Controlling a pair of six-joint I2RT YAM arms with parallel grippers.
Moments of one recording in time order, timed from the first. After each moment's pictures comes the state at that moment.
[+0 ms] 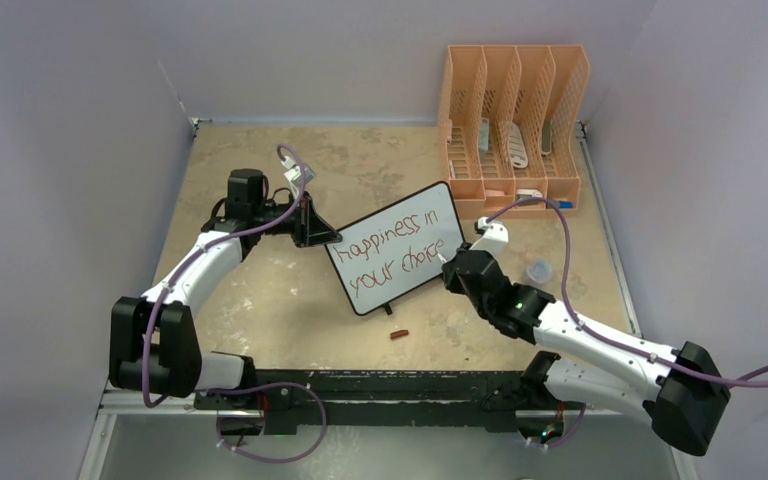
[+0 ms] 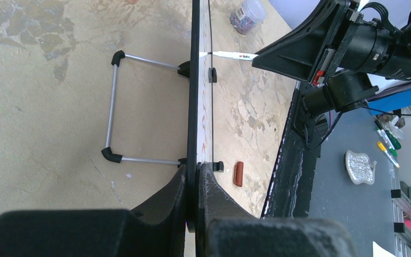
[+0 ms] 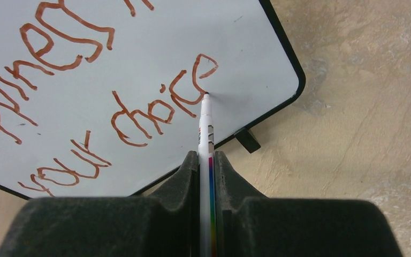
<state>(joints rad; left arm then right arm) -0.13 1.35 0.87 -0.18 1.05 -0.02 0.85 0.97 0.55 -0.21 0.52 0.78</state>
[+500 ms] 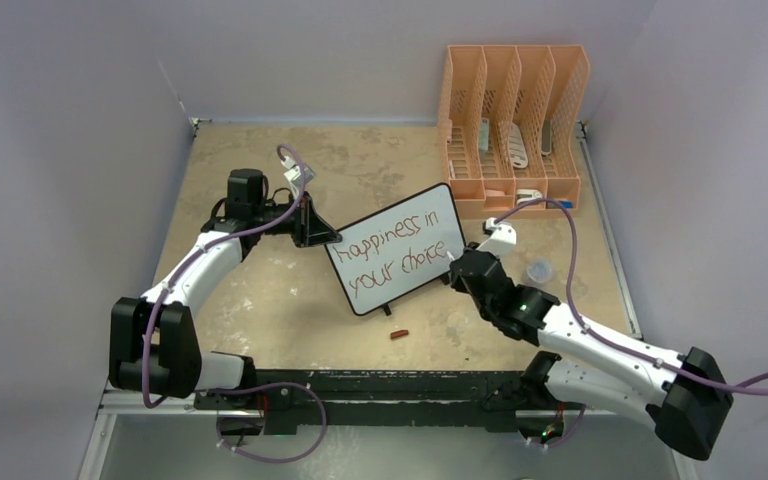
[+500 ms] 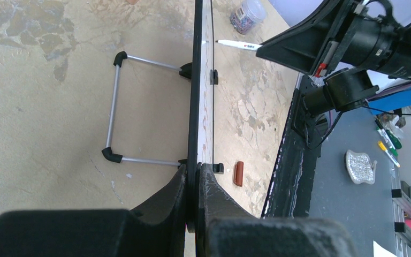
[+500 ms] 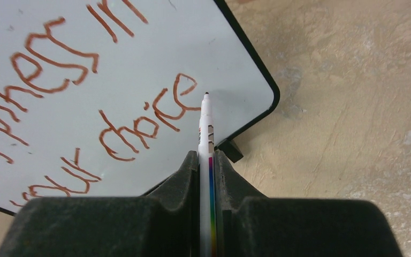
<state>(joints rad) -0.13 1.35 0.87 -0.18 1.05 -0.02 0.85 0.95 0.55 -0.26 0.59 0.80</state>
